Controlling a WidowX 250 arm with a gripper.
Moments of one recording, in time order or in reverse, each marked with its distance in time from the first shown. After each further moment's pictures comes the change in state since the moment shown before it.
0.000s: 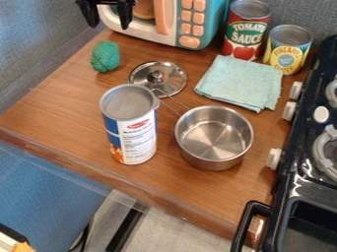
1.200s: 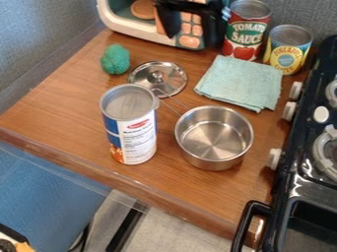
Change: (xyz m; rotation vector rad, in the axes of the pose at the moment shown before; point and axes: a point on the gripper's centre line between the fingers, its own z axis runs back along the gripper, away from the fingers) arm -0.095 -0.166 0.058 -0.152 -0.064 -0.426
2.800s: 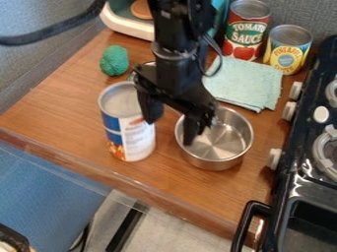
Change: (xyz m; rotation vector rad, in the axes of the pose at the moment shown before) arm -0.107 -0.028 -0.025 0.137 0.160 -0.001
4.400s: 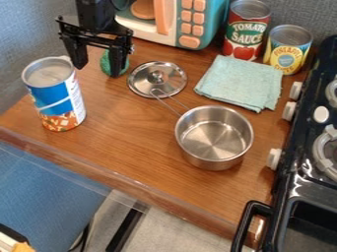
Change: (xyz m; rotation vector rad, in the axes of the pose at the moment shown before) arm 0.024 0.151 -0.009 0.069 0.061 0.356
